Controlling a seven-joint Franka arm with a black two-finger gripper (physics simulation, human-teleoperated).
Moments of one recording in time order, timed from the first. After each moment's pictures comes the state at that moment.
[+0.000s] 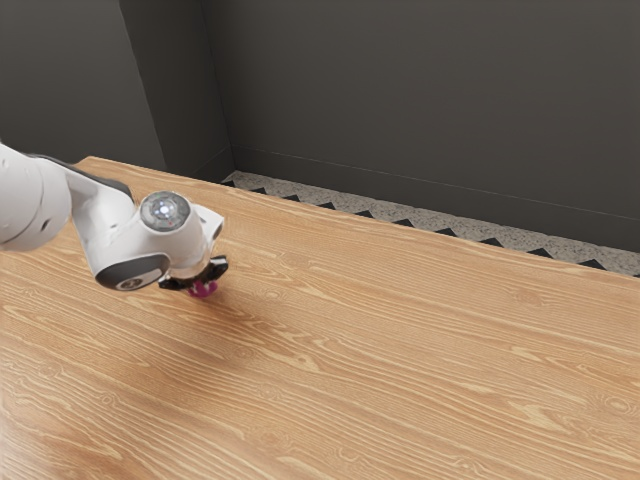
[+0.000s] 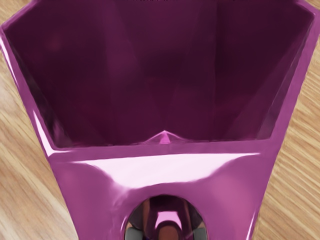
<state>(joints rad) -0.18 0.27 0.37 -2.23 0.83 2.86 -1.41</state>
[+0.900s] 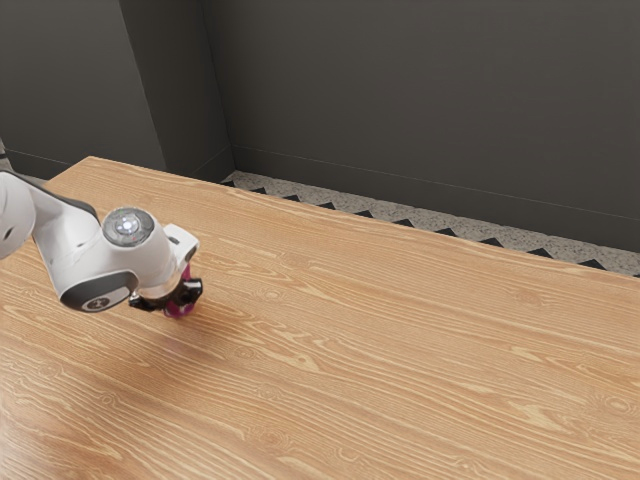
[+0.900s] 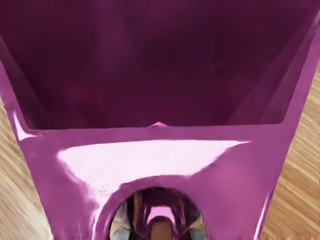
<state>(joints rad) -0.13 0.19 0.38 -2.39 0.84 2.92 -1.26</state>
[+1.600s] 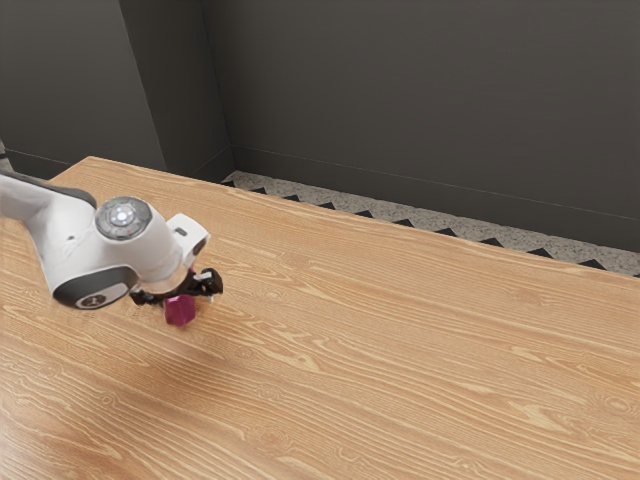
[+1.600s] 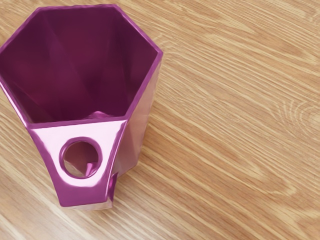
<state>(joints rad) -0.19 -0.04 0.32 -2.49 0.83 2.83 -1.23</state>
